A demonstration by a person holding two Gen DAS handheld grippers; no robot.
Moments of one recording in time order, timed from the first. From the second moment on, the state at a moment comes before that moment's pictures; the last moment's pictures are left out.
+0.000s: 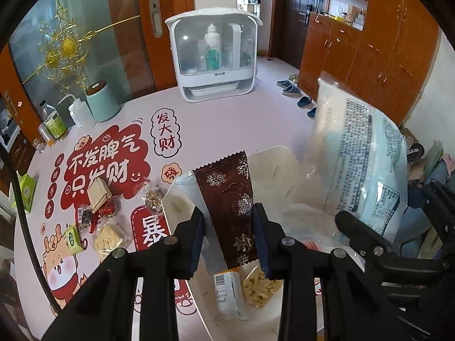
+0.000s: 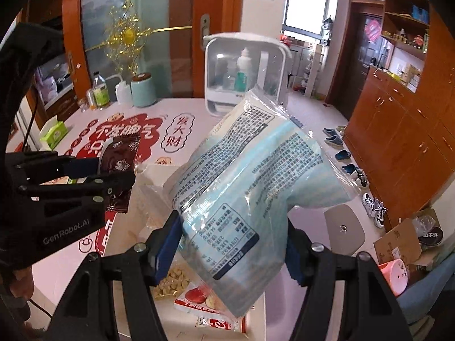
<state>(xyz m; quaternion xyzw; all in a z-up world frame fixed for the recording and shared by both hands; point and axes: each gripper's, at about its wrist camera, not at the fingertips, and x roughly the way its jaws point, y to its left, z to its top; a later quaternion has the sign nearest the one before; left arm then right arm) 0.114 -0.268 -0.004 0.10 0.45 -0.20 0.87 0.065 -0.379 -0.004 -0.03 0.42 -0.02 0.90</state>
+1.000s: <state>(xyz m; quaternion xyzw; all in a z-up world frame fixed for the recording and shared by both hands) 0.102 -0.229 -0.008 0.10 0.45 -0.15 0.88 0.069 -0.393 -0.024 0.05 0.47 0.00 0.88</state>
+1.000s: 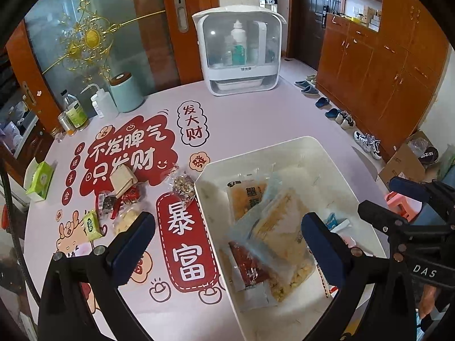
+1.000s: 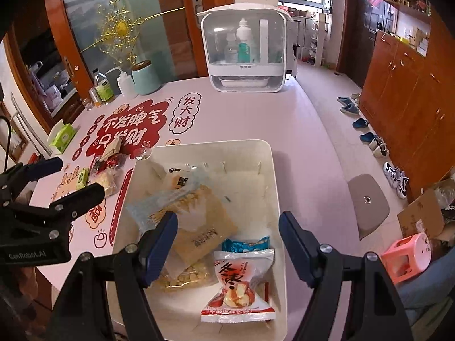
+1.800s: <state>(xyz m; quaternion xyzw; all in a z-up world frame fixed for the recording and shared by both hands) 0.074 -0.109 -0.002 0.11 0.47 -0.06 0.87 0.083 -0.321 -0.043 0.09 0.48 0.03 0.87</state>
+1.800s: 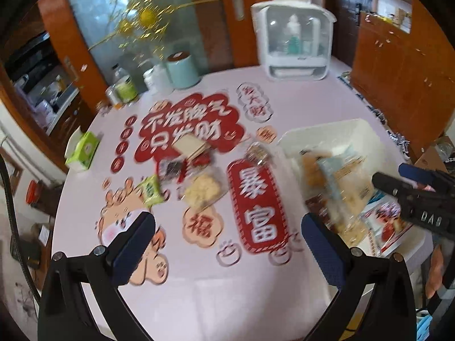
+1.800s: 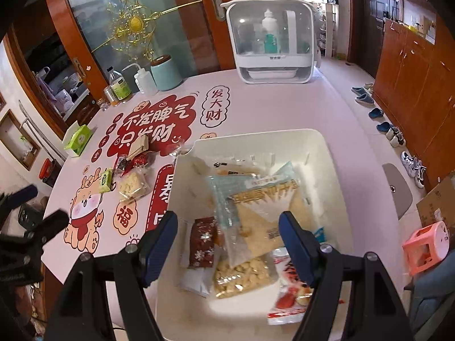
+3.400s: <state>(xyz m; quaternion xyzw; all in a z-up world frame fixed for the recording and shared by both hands) 0.304 0.101 -0.210 0.00 0.61 0.00 0.79 0.268 -0.091 -0.204 0.22 0.65 -0.08 0.72</state>
